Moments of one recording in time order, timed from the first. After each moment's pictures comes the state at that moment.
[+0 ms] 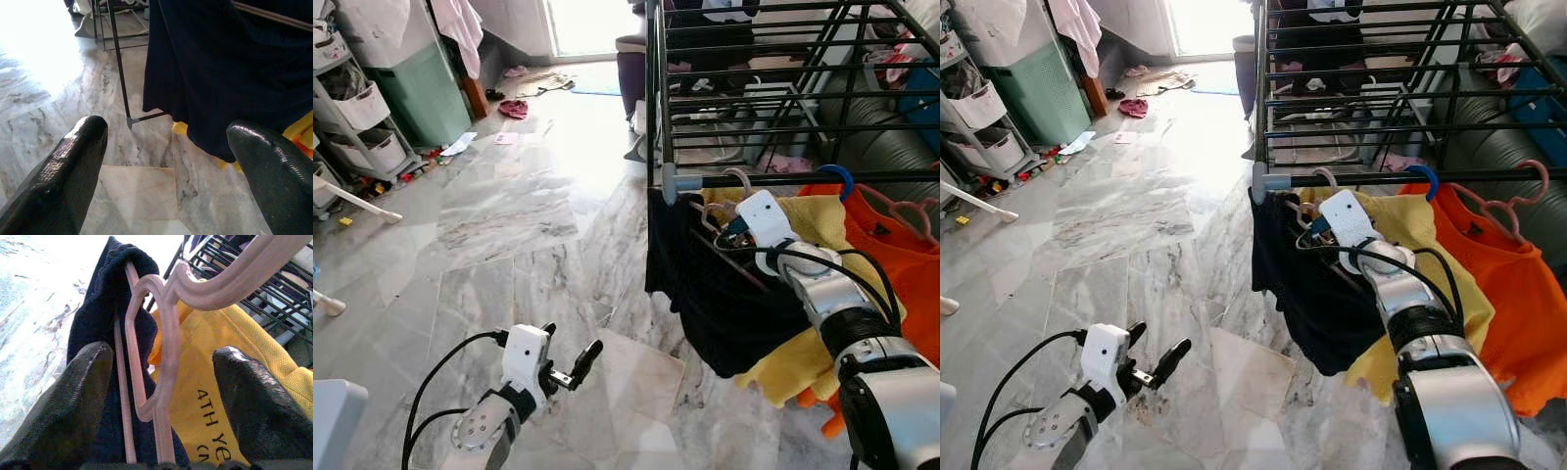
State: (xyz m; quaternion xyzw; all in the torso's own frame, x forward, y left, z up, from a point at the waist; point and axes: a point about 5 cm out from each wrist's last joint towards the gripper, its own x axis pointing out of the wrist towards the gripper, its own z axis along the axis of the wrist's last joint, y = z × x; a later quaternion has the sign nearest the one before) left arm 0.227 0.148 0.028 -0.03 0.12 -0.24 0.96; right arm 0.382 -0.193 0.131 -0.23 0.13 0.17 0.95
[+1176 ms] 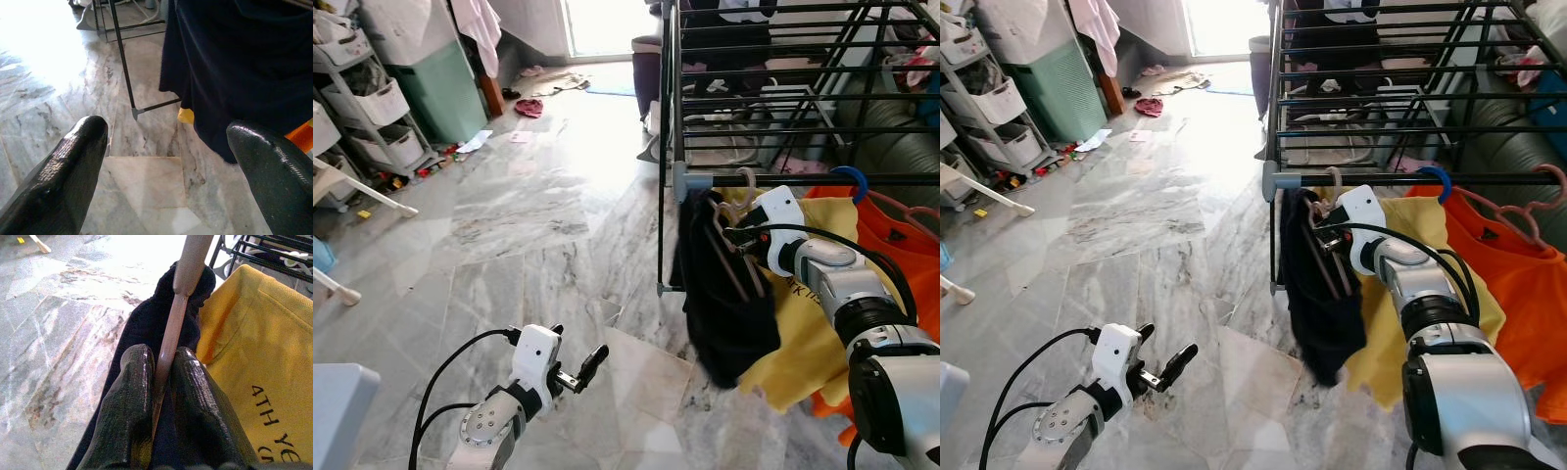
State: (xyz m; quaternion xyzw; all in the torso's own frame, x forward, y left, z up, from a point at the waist) left arm 0.231 0.143 0.021 0.00 0.14 -0.26 0.95; right arm 0.380 -0.208 0.135 -0.10 0.18 0.22 0.95
